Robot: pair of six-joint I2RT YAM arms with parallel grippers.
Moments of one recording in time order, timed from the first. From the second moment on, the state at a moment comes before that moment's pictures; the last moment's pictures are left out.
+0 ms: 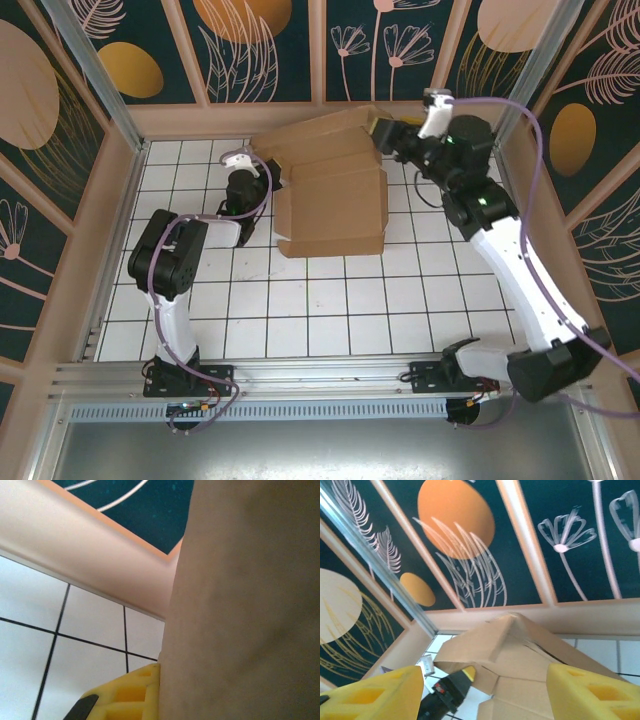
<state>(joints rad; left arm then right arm) -0.35 1.98 1.01 0.87 -0.04 -0.69 0.43 1.28 1.43 -0.25 -0.16 0.40</state>
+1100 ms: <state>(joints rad) -0.35 1.91 0.99 0.78 -0.17 -0.57 0.52 1.68 1.75 -0.49 0.01 0.56</state>
